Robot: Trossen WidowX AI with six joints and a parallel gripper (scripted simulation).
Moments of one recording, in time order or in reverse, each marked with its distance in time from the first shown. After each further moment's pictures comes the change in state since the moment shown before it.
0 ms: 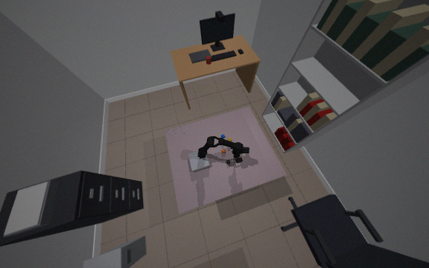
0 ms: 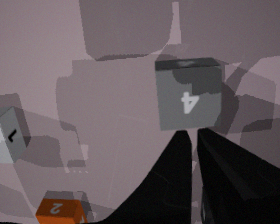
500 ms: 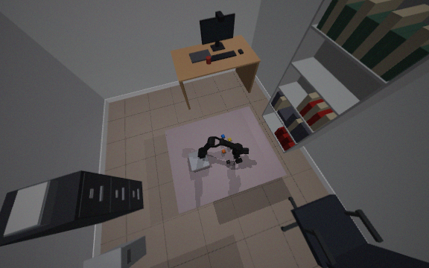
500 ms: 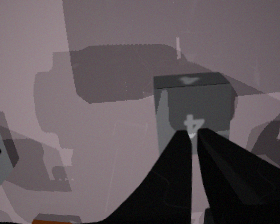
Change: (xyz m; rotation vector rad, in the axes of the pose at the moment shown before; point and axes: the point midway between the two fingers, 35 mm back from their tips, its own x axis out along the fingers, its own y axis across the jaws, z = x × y) arm 0.021 -0.001 0.002 -0.002 -0.013 -0.005
